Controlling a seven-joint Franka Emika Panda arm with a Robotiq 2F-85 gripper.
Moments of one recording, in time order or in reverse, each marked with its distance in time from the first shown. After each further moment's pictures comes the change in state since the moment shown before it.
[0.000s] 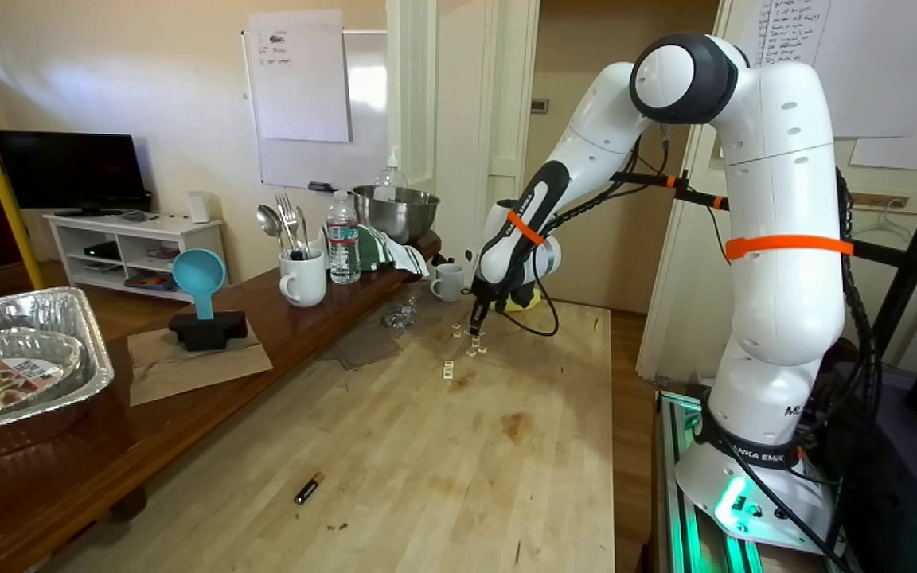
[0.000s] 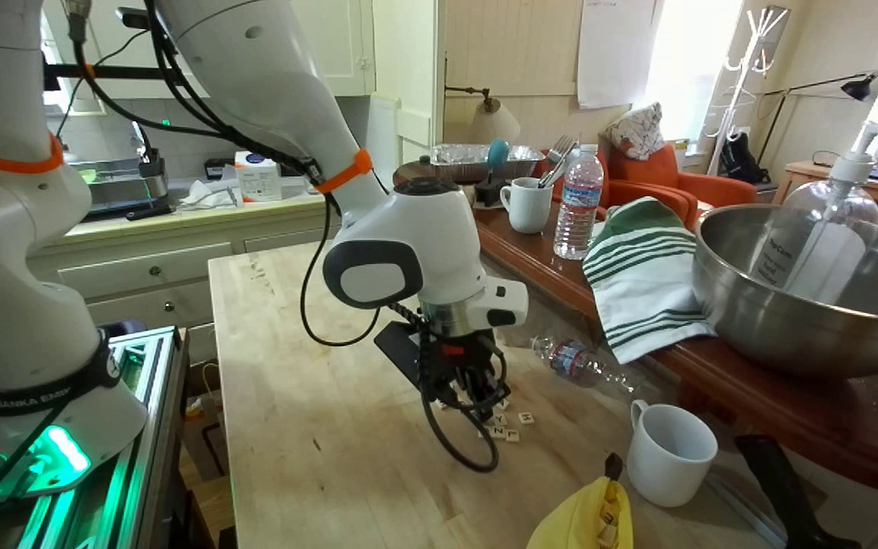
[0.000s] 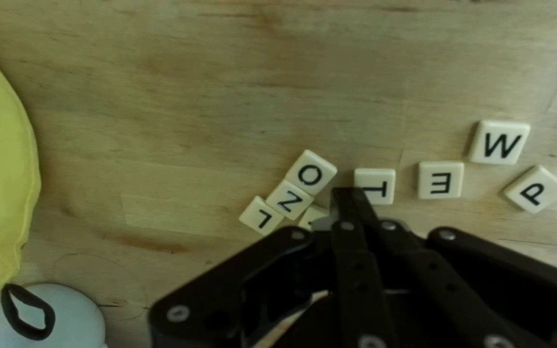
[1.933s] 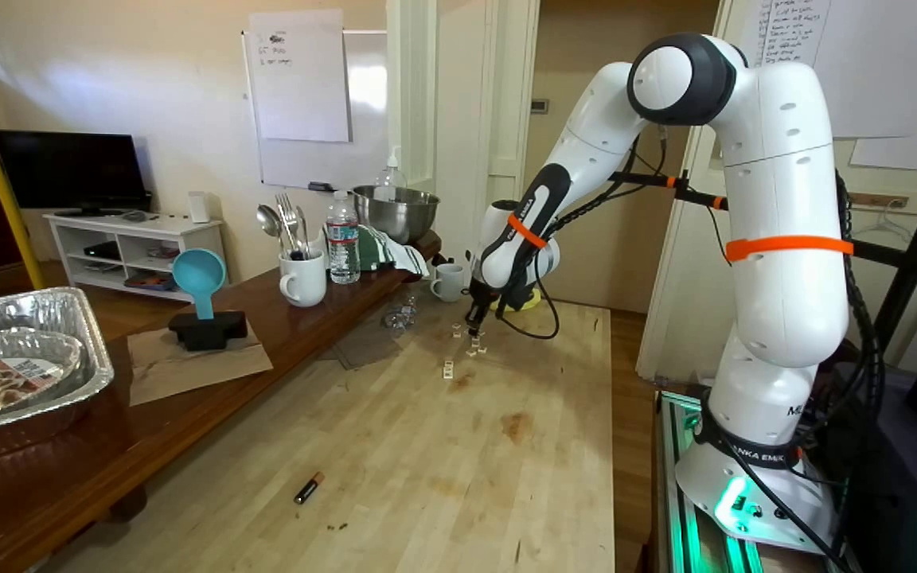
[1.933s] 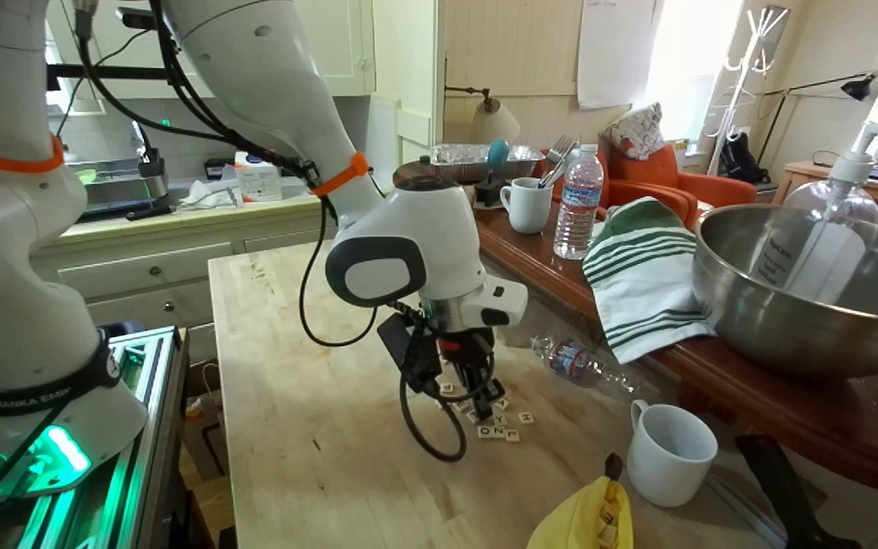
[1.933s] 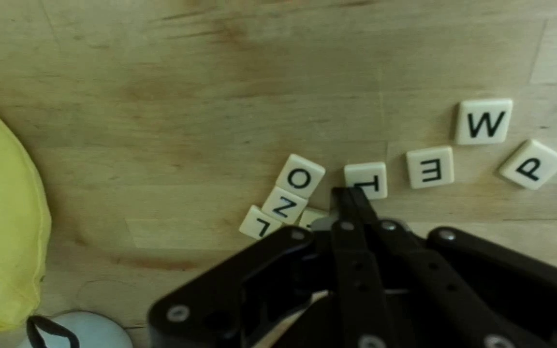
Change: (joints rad) arm 0.065 0.004 -0.058 0.002 -0.073 -0.004 0.232
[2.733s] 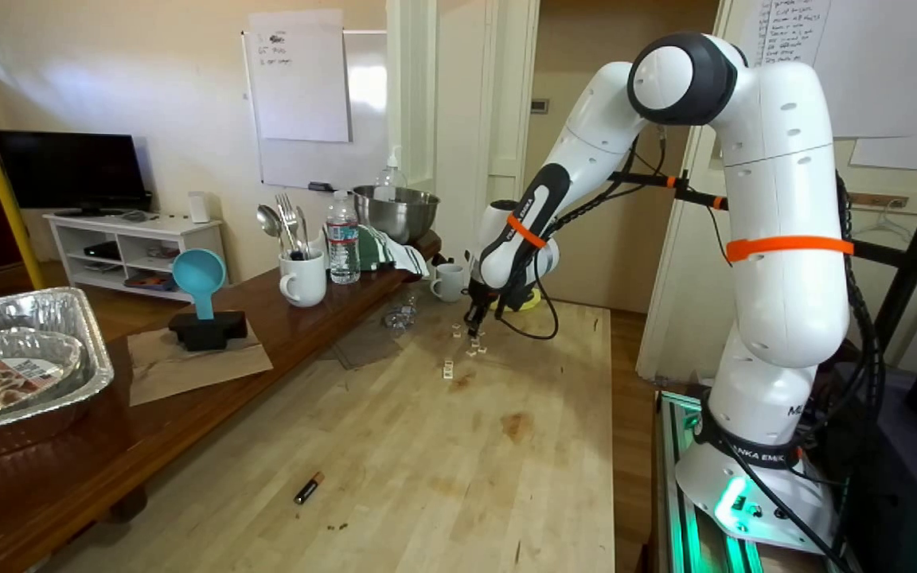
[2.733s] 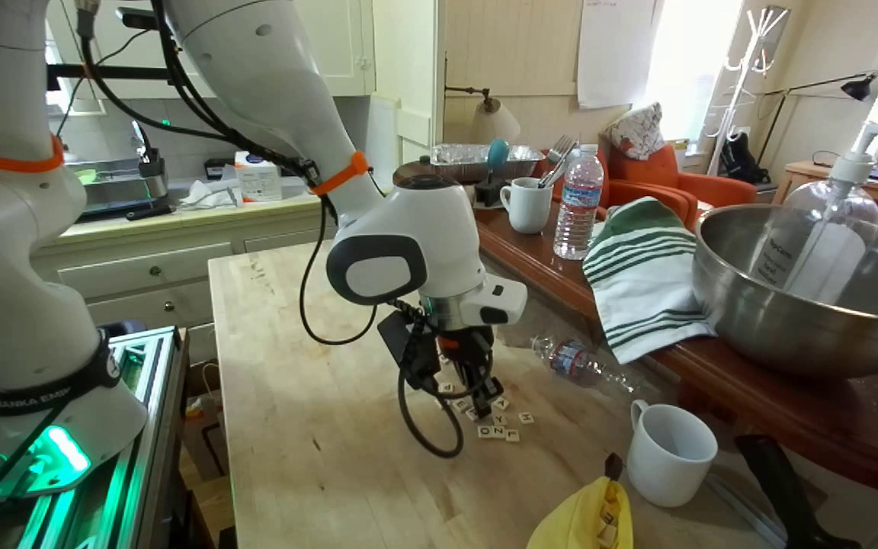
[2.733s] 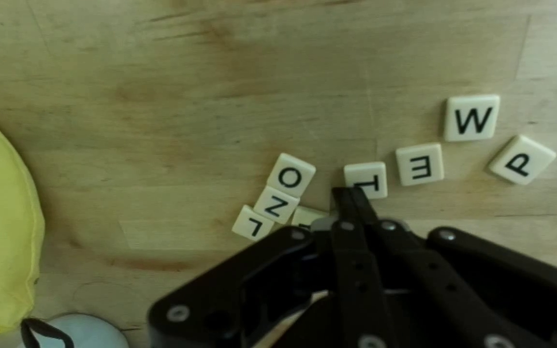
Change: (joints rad) arm 0.009 -0.002 -0.001 0.000 -0.001 -0.007 0.019
